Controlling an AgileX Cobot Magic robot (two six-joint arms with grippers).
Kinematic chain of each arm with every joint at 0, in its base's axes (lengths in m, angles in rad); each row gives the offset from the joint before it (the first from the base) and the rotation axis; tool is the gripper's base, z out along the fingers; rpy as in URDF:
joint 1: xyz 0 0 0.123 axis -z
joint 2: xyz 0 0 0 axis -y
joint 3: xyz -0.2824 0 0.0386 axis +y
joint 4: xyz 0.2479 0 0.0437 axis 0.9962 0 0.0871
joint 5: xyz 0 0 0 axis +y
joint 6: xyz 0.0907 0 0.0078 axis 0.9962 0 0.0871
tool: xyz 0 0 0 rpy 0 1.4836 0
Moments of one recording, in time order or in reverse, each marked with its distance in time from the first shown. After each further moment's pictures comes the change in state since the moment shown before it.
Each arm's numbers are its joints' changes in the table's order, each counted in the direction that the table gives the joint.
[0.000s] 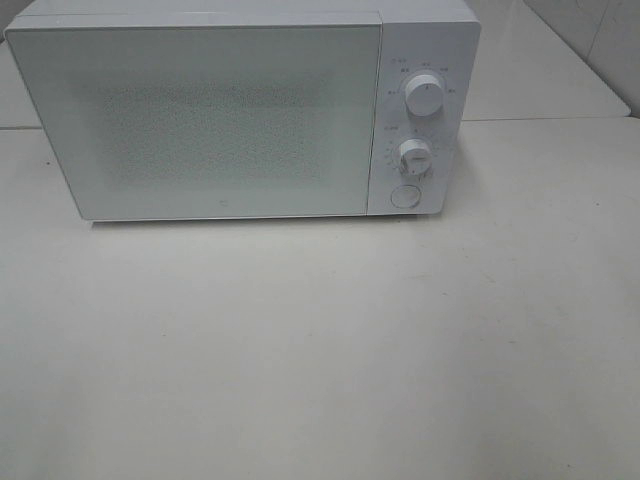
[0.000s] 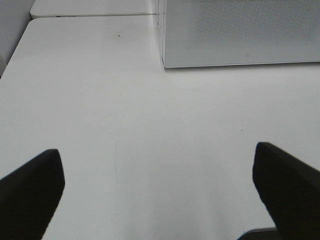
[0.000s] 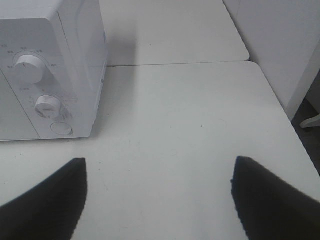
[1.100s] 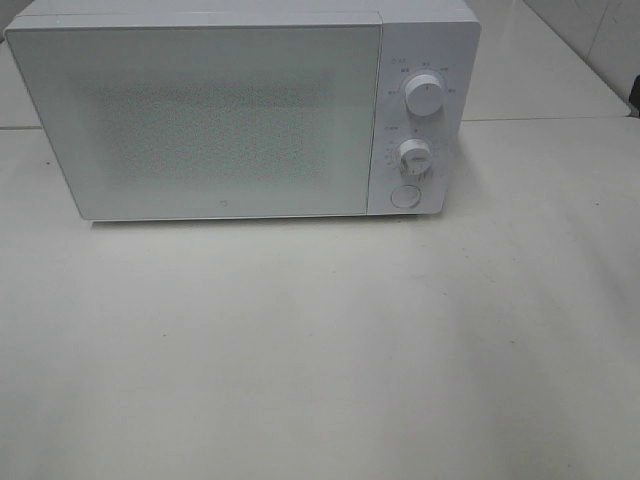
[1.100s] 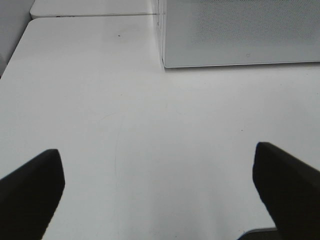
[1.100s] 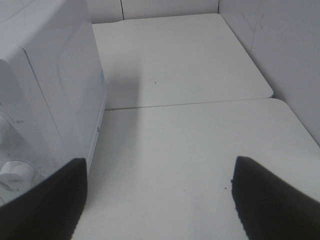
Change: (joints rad) left arm 0.000 0.000 0.000 0.000 0.000 0.000; right arm 0.000 -0.494 0.116 0.038 -0.760 0.000
